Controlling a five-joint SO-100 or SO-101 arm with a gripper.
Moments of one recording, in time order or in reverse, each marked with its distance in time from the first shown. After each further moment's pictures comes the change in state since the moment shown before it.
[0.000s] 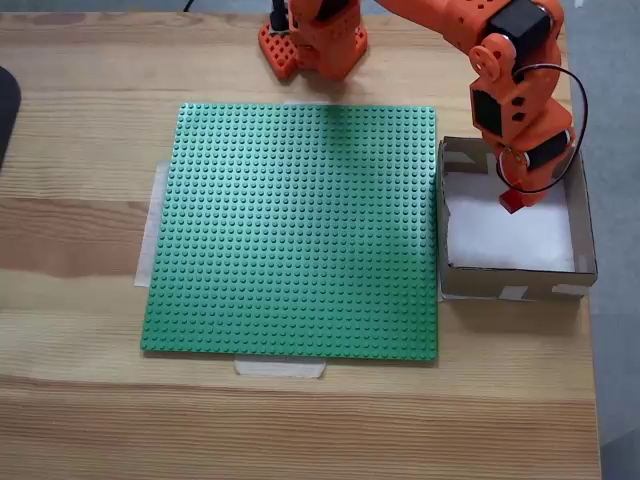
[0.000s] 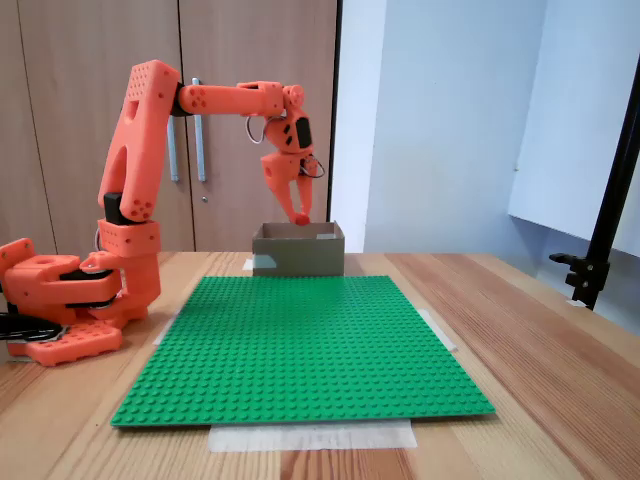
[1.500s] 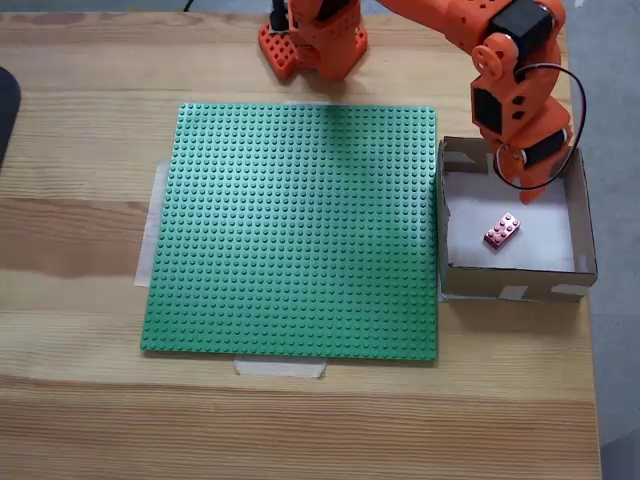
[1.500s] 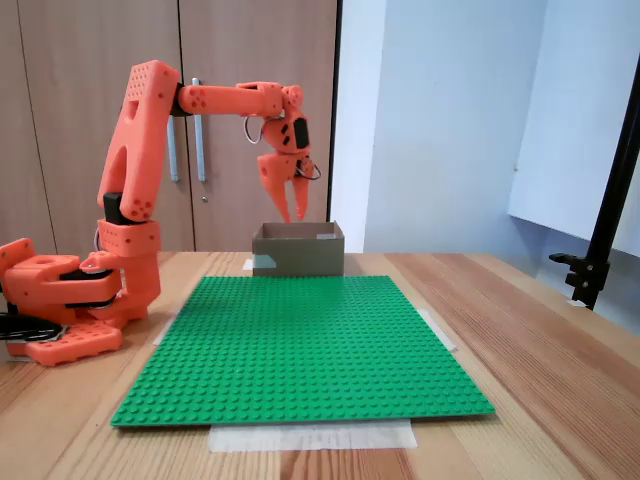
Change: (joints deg) arm -0.7 0.4 0.0 2.7 1.1
